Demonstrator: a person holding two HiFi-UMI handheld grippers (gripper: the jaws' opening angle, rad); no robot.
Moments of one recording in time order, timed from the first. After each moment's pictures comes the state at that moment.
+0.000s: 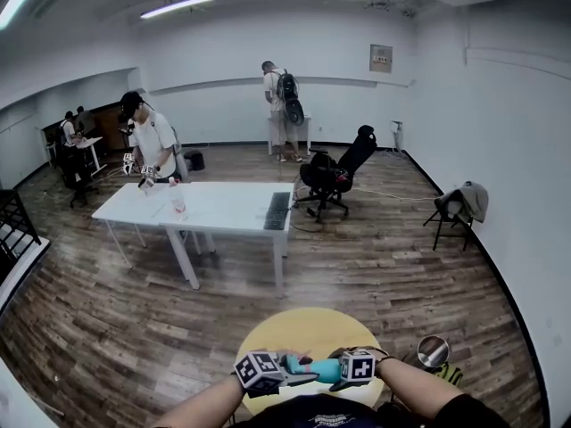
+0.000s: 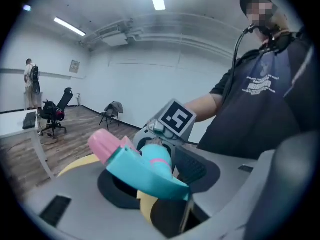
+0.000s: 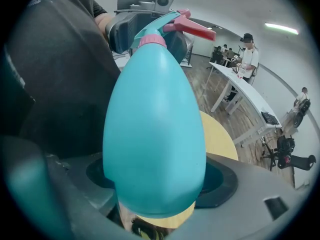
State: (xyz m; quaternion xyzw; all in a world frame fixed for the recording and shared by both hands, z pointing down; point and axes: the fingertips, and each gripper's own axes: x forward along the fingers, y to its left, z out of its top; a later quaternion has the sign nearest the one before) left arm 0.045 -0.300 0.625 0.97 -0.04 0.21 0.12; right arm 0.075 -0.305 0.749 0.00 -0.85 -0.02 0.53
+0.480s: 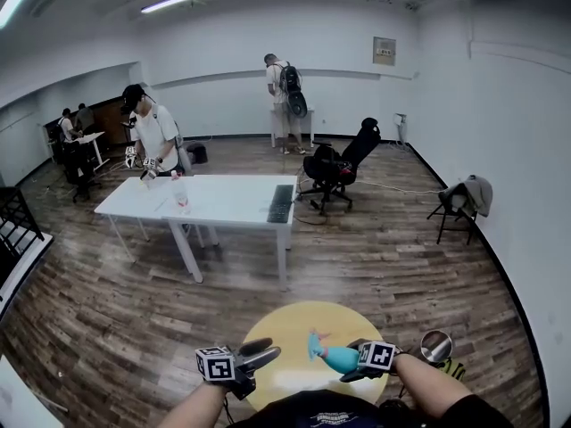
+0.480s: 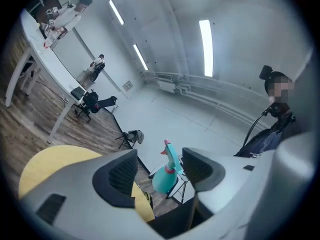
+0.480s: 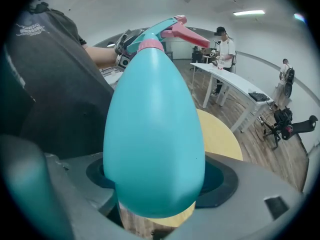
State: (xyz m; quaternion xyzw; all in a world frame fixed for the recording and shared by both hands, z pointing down) left arm -0.068 -0.360 0.600 0.91 -0.20 -0.09 0.34; right arm 0.108 -0.326 0.747 0.06 -0.87 0.07 0.48
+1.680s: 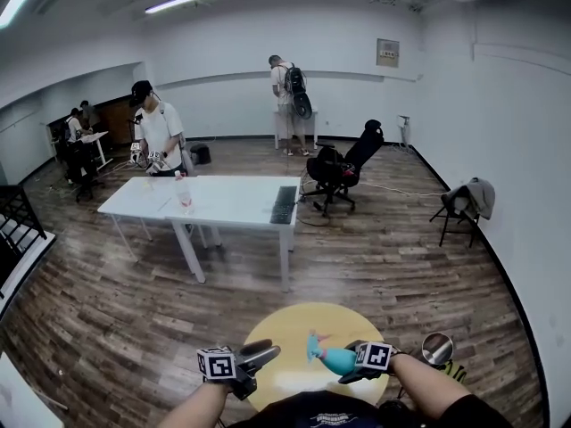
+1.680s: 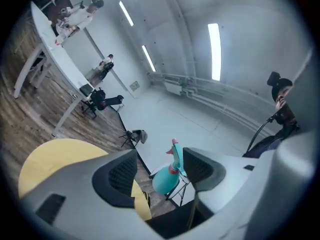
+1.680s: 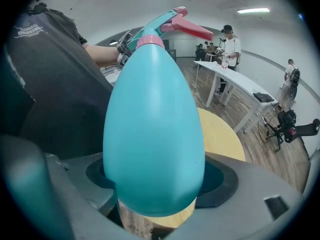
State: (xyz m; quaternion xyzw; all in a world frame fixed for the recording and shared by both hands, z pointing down) left arm -0.075 -0.364 0.611 0.89 -0.22 -0.10 0.38; right arm 0.100 -0.322 0.749 0.04 -0.87 0.07 0.49
